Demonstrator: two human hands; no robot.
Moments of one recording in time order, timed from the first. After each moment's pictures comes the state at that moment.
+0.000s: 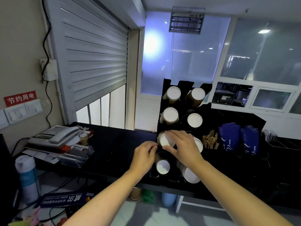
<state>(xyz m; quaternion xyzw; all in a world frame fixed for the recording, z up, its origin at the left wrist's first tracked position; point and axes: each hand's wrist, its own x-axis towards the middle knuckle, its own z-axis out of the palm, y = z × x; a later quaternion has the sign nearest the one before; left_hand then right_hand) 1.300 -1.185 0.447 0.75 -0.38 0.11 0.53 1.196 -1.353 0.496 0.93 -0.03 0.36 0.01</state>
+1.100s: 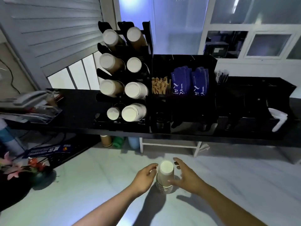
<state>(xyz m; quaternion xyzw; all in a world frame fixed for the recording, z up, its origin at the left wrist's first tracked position) 1.010 -1.258 0.263 0.81 -0.31 -0.27 0.42 0.874 -1.445 0.268 0.88 -0.21 -0.02 -0.43</state>
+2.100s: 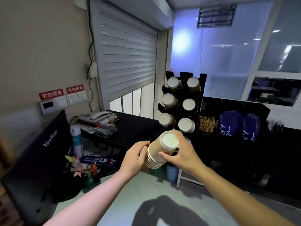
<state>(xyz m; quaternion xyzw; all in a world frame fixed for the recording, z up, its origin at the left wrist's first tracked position) 1.125 -1.104 0.428 0.80 -0.32 0.16 0.48 1.018 -1.303 0.495 0.89 0.07 0.26 -0.38</state>
